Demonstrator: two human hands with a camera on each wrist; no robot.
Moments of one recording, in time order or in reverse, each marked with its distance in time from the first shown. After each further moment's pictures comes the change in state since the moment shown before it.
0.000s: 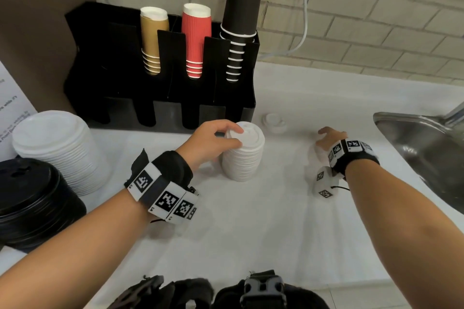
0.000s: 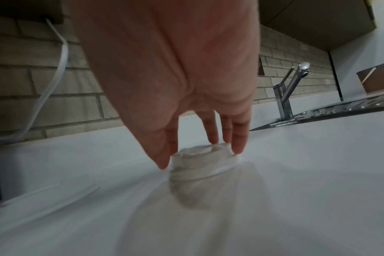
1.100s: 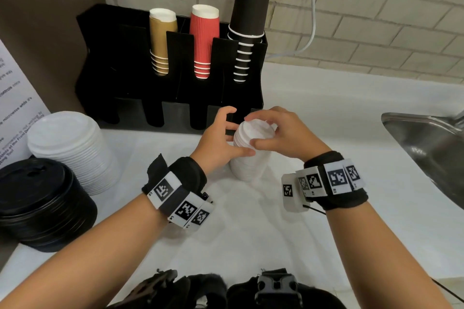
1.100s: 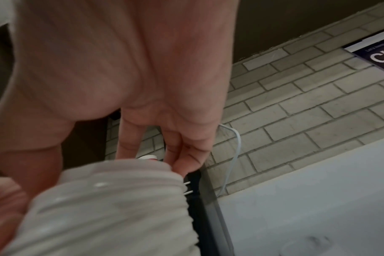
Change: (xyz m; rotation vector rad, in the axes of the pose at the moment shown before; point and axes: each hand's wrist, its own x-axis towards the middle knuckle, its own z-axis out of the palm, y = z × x) left_hand -0.002 -0.007 0.004 0.060 0.071 0.115; right_hand -0.173 -0.105 -0.018 0.332 0.027 -0.976
